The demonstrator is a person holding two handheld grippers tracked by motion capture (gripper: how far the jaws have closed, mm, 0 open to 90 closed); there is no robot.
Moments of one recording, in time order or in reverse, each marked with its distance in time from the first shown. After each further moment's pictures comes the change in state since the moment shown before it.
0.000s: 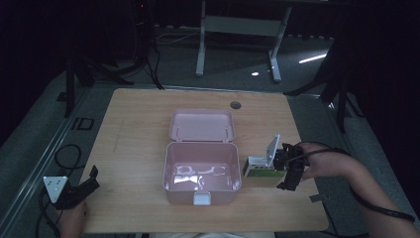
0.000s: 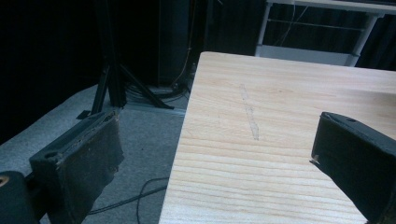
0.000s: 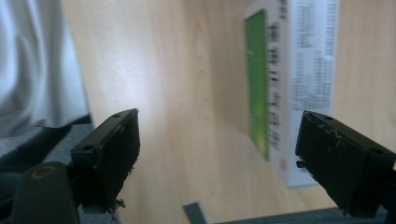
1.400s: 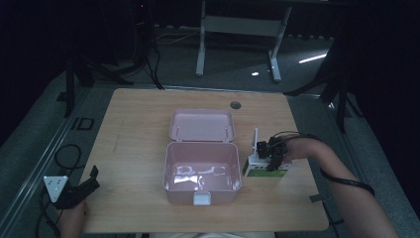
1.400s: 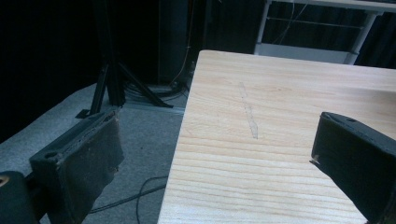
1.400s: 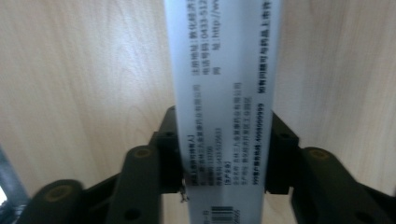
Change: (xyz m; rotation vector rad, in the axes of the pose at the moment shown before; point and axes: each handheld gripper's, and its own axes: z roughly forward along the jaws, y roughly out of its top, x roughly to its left) left arm 0.000 0.000 0.001 0.007 -0.005 0.002; right arm -0.068 0.022 0.070 0.149 0.072 -0.045
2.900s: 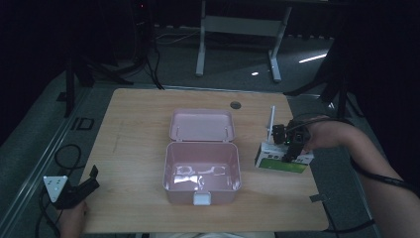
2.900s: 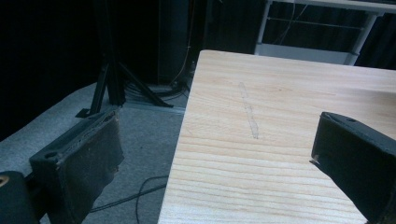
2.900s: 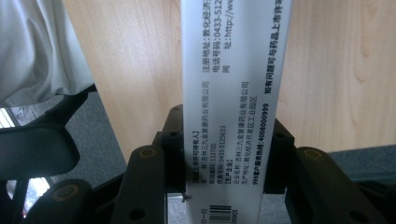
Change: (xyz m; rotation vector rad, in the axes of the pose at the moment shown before) left arm 0.000 0.000 0.000 0.001 0.002 -0.007; right arm 0.032 -0.021 -0.119 0.016 0.006 0.094
